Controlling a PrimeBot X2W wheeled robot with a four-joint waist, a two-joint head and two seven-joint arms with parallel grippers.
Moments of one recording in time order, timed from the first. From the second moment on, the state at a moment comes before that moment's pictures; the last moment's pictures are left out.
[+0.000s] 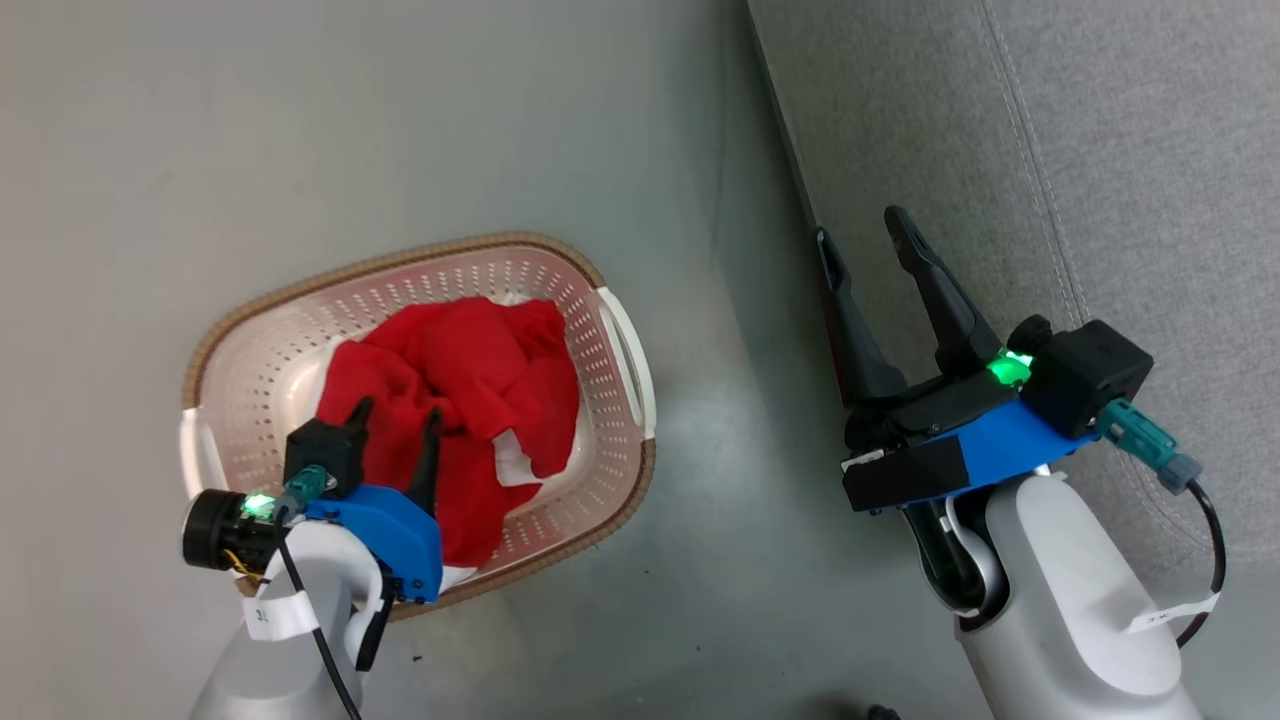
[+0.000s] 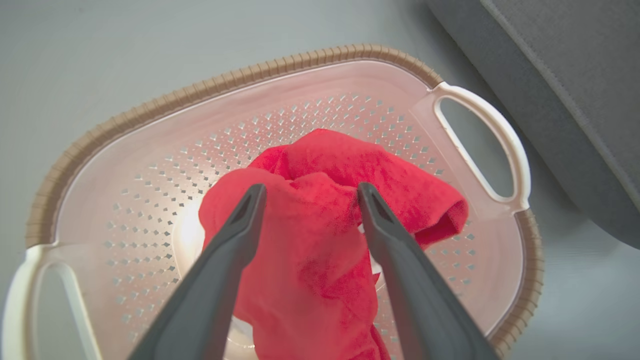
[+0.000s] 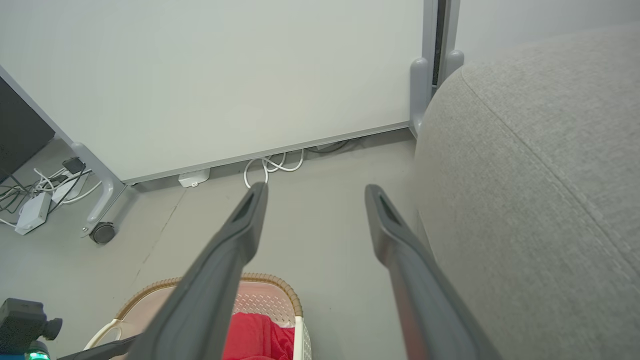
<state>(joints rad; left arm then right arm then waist) -0.54 0.13 -0.27 0.96 -0.18 -0.13 -0.26 -0.46 -0.05 0.25 0.24 0.34 0.13 -0.26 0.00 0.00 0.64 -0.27</state>
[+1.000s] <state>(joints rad) -0.66 0.13 -0.29 1.21 -0.25 -0.12 -0.22 -0.49 -0.05 0.29 0.22 0.37 0.13 -0.26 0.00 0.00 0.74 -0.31</state>
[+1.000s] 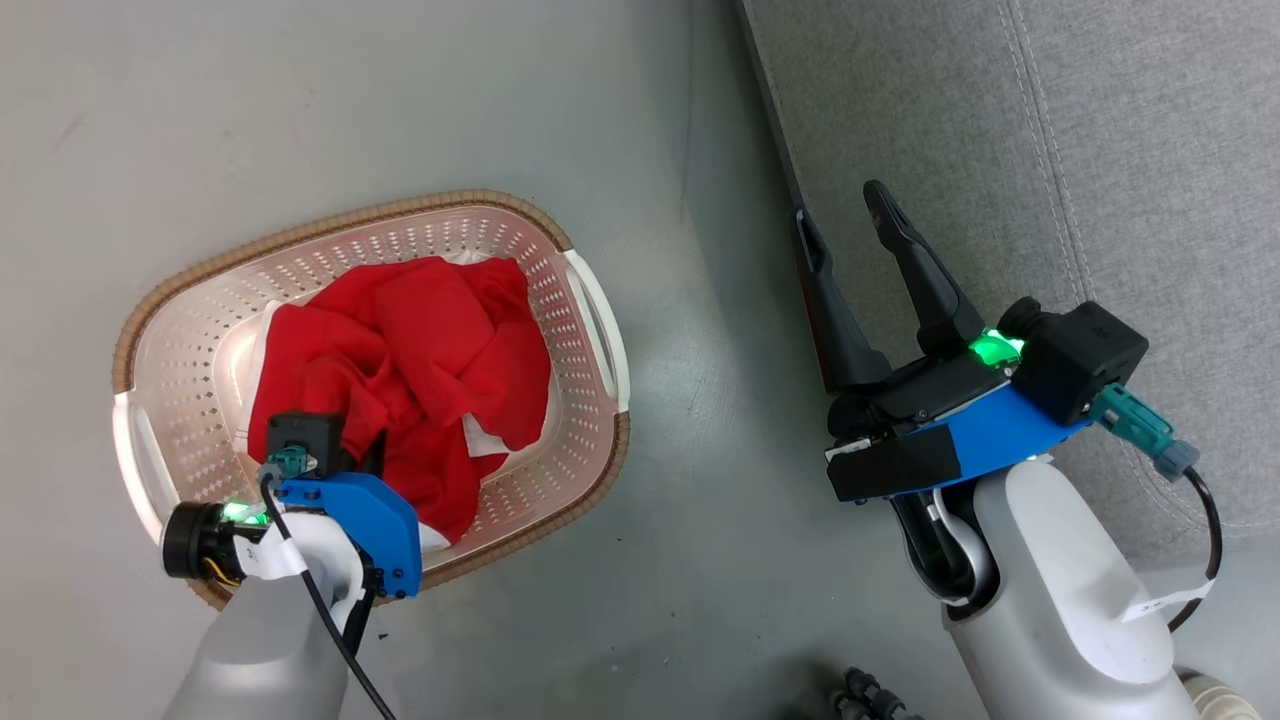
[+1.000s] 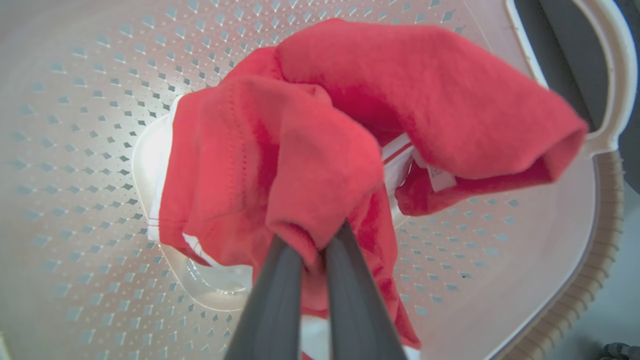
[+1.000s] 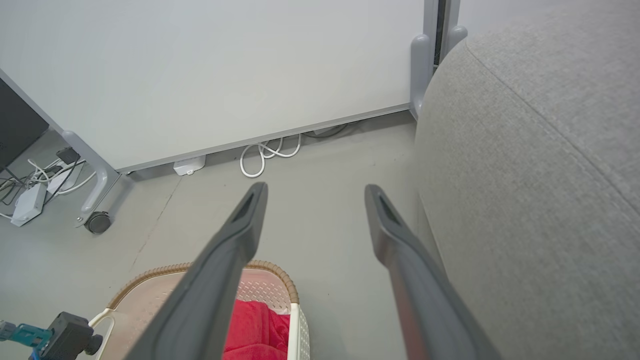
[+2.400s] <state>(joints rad) -0.51 0.05 -0.63 1.02 -0.48 -0.13 -0.26 -0.26 -0.05 0.20 0.49 0.17 0.13 -0.21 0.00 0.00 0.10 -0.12</state>
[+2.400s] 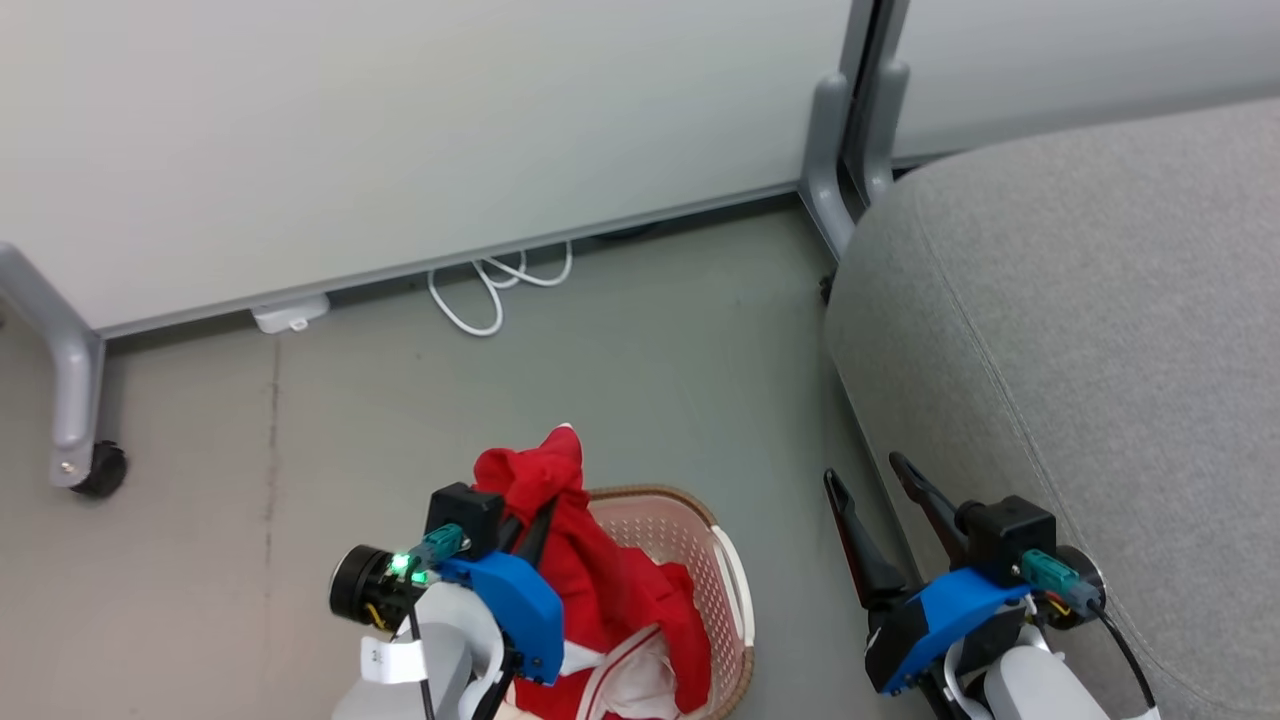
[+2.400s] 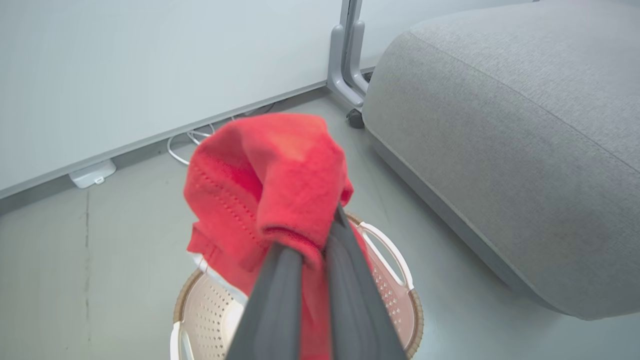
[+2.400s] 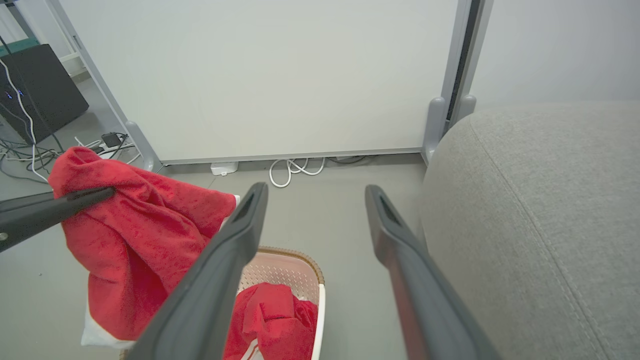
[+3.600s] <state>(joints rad) -0.77 0.05 -0.90 0.74 -0.61 -0.13 -0.26 -0.15 -0.05 0.21 0.40 0.18 0.13 -0.14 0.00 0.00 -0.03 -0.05</state>
